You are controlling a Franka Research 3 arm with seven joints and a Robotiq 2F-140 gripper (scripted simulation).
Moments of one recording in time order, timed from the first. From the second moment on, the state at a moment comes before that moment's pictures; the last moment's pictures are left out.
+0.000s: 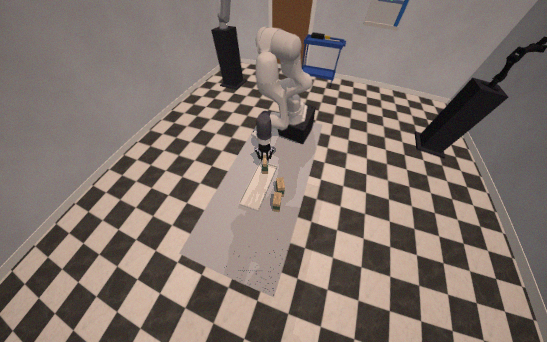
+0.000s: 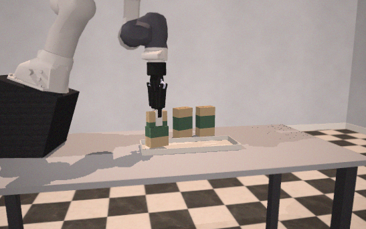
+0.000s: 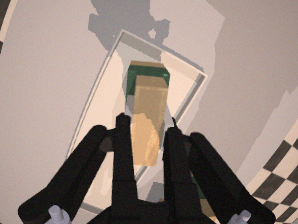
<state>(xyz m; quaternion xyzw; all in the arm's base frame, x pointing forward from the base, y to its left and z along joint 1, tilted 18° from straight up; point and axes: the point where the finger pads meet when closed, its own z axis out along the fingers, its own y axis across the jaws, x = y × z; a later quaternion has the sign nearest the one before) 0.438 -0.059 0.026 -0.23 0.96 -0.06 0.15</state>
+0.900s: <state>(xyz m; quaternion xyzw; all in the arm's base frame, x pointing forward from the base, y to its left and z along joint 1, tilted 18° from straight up) 0.441 -0.058 0.017 -0.24 0.96 -0.07 0.15</state>
